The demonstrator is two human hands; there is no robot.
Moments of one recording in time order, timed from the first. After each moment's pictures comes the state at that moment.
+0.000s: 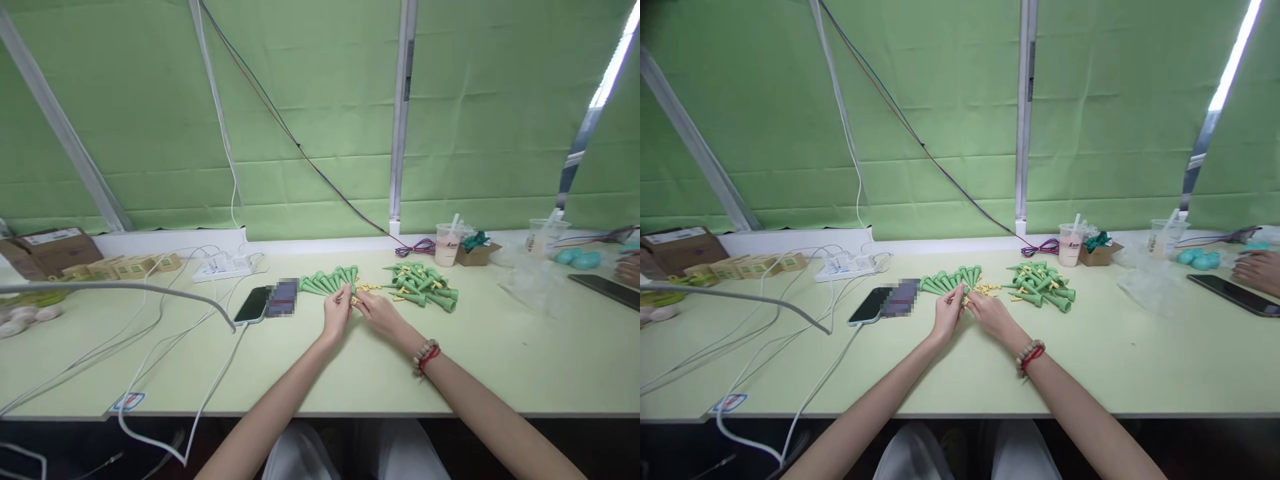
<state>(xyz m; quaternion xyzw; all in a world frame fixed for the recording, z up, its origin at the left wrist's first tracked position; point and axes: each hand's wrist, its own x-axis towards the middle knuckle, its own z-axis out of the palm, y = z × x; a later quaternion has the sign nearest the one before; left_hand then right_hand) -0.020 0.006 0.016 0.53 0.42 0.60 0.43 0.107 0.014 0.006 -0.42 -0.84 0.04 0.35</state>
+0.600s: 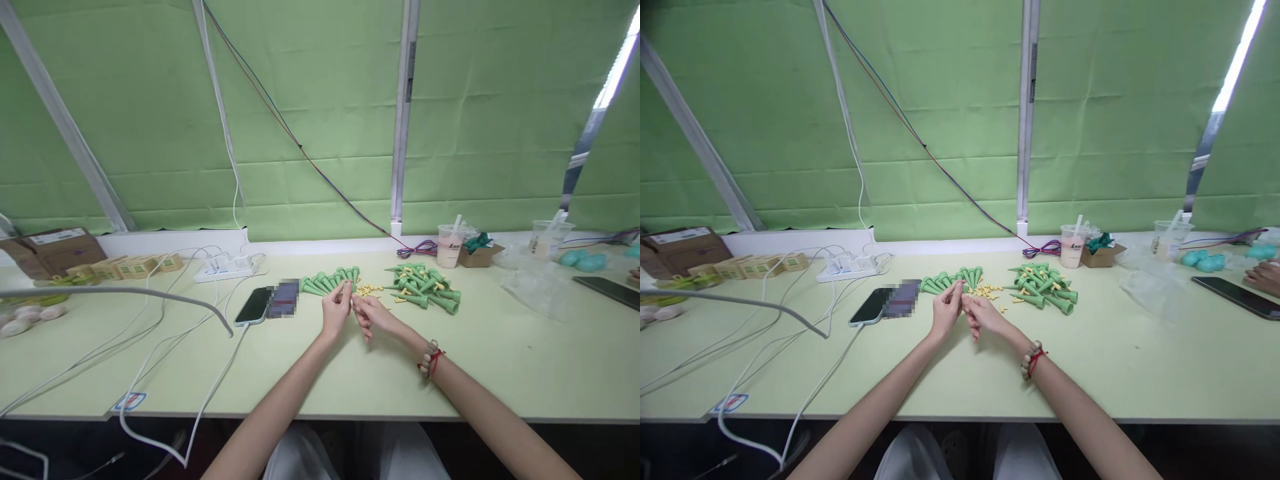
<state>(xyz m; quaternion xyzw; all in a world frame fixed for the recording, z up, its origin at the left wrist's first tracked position) -0.025 0.009 0.020 0.57 0.40 0.63 0.35 0.090 0.009 0.015 -0.31 -0.66 0.58 0.36</state>
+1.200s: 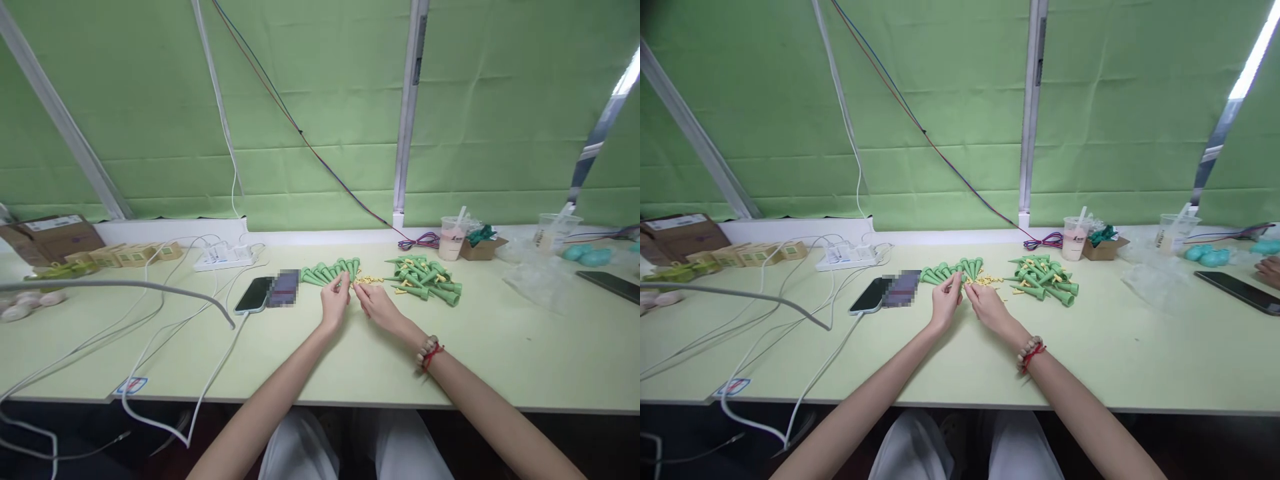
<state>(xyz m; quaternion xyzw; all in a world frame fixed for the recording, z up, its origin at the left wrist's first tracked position) -0.022 0.012 0.018 0.54 0.43 0.63 0.36 0.095 0.003 0.014 -0.38 -0.74 0.30 0.46</state>
